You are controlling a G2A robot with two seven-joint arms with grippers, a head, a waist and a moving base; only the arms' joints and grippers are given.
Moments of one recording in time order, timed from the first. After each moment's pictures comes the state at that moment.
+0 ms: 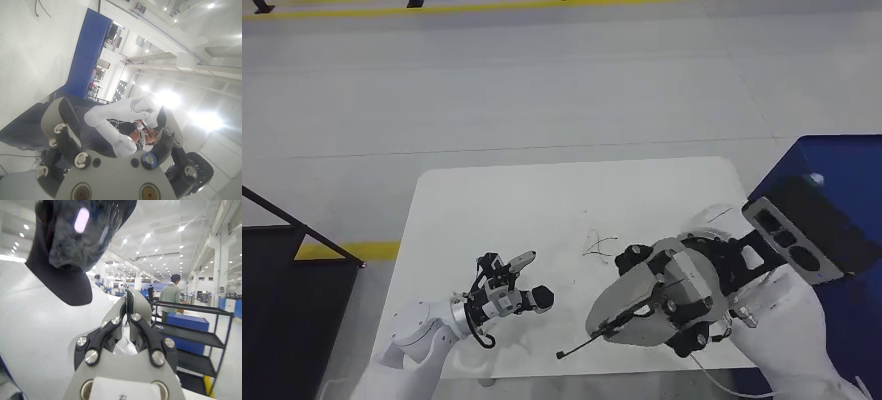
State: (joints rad) left arm 1.44 -1.18 -1.31 -1.69 -0.70 0.22 -0.87; right arm -0.92 -1.16 1.14 -2.12 0.20 -0.97 0.62
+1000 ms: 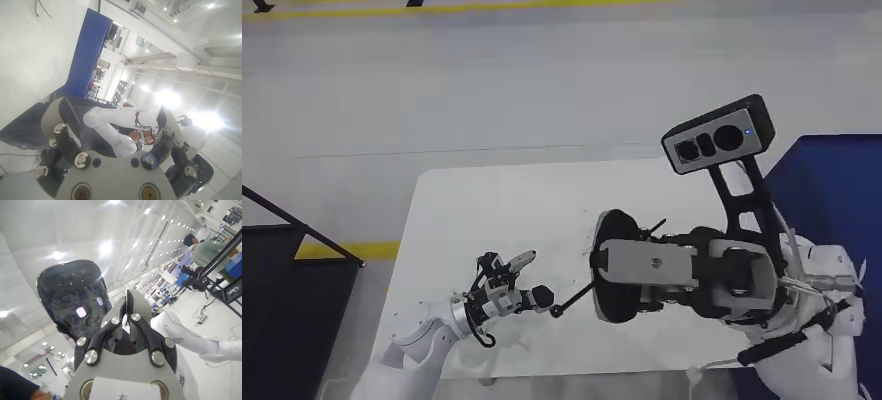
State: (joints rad) left arm 1.44 -1.18 -1.31 -1.69 -0.70 0.22 -0.87; right arm -0.98 -1.16 1.23 -2.35 1.04 0.19 0.60
